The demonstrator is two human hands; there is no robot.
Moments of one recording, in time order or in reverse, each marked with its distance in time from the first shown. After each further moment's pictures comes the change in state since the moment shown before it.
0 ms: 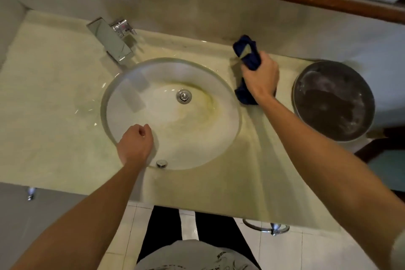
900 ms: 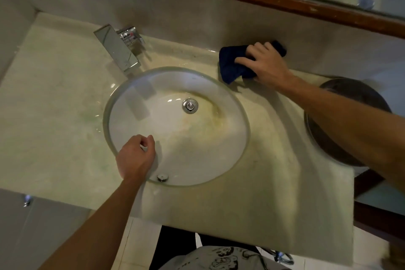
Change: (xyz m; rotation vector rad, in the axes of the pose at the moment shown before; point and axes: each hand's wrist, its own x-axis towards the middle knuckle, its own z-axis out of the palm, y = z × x) left_hand -0.004 0.001 0.000 -0.041 0.100 0.017; right_hand 0.114 0.017 0.021 -0.624 -0.300 -1.285
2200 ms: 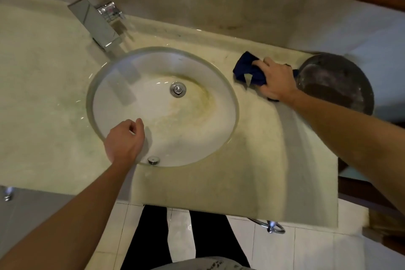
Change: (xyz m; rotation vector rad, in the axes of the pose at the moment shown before) left_hand -0.002 -0.002 0.000 0.017 -0.029 0.041; right_hand -0.112 -0.049 0.004 0.175 -0.250 0.600
